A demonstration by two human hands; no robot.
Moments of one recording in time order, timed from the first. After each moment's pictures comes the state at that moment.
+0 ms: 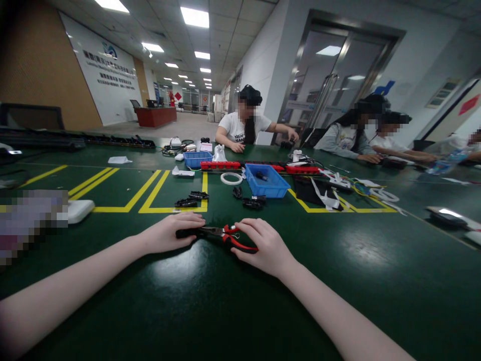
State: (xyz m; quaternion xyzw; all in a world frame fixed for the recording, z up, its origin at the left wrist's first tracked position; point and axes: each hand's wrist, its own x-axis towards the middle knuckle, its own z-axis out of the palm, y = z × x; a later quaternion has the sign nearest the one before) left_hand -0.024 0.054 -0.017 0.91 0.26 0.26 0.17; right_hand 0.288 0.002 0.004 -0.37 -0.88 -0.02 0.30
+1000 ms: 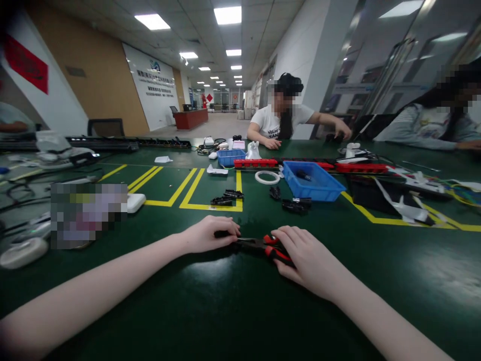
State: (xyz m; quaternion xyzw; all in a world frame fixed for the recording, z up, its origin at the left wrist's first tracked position) left_hand -0.016 0.044 -0.006 0.90 0.25 0.28 0.24; right_hand 0.285 0.017 0.002 -0.34 -0.92 -0.10 0.16
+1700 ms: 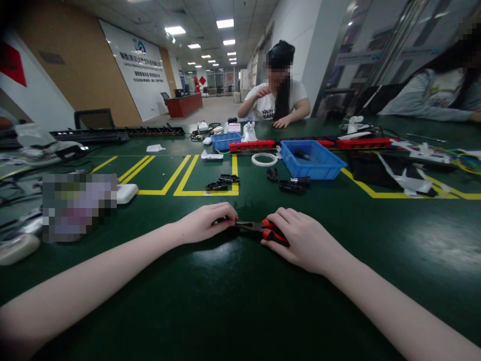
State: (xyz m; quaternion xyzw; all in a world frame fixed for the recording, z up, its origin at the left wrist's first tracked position) left_hand -0.010 0.032 0.004 0.91 0.28 0.22 0.21; right_hand 0.277 0.016 0.000 -0.34 -0.92 -0.07 0.16
